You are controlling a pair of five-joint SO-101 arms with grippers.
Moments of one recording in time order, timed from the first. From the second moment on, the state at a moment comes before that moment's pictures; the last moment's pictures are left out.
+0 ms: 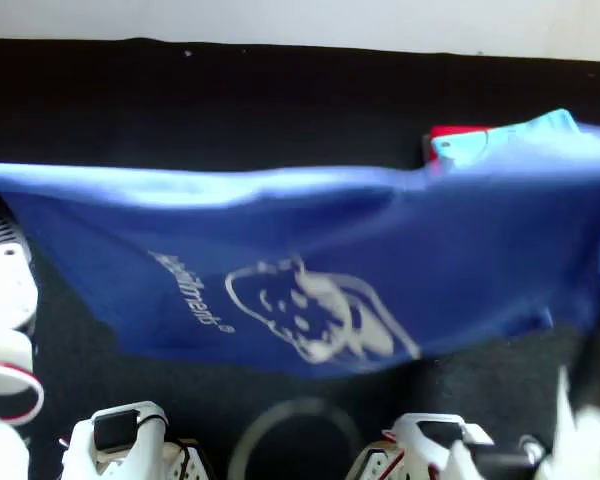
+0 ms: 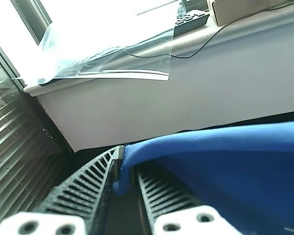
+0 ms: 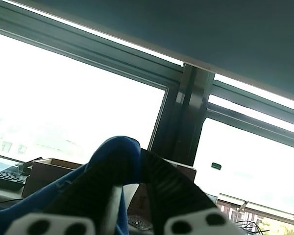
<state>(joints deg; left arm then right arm) -18.9 -47.7 -31.1 88.7 -22.2 -3.8 -24.2 -95.1 89.8 19.2</state>
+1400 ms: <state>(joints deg) -24.4 18.9 -38.1 63.3 -24.5 -15.8 18.5 -37.9 49.1 18.7</state>
